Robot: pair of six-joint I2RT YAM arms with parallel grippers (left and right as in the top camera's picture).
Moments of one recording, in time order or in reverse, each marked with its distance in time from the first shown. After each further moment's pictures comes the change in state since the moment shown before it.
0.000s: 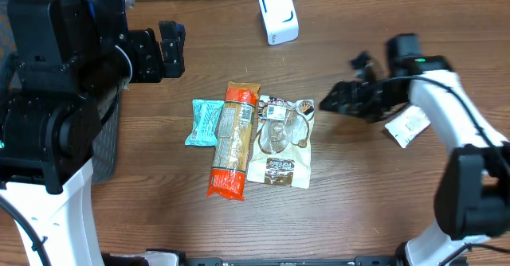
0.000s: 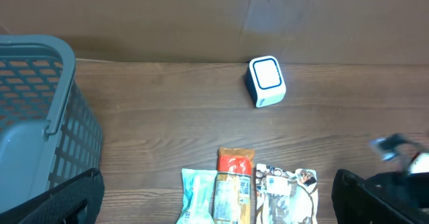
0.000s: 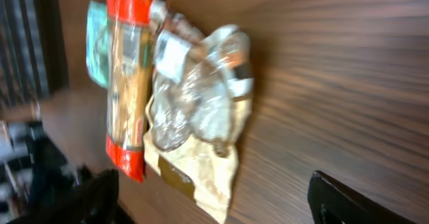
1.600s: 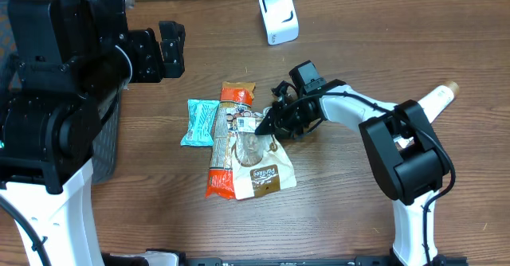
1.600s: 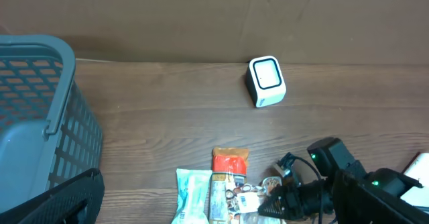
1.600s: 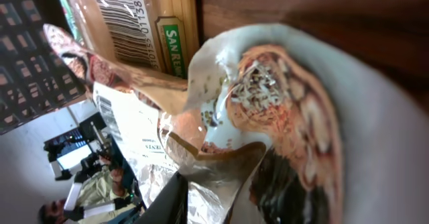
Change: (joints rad) left arm 0.000 0.000 0.000 0.000 0.000 0.000; right arm 0.363 0.339 0.006 0.475 -0.179 0.525
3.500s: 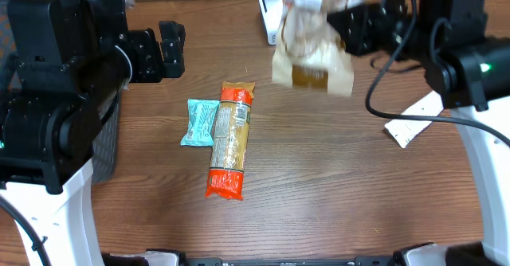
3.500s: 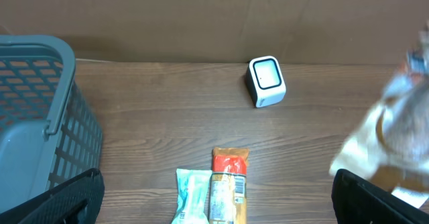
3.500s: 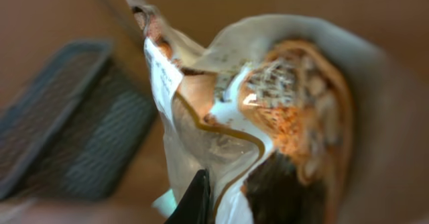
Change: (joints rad) left arm 0.000 0.000 0.000 0.000 0.000 0.000; right arm -0.161 -0.584 0.616 -0.434 0.522 -0.316
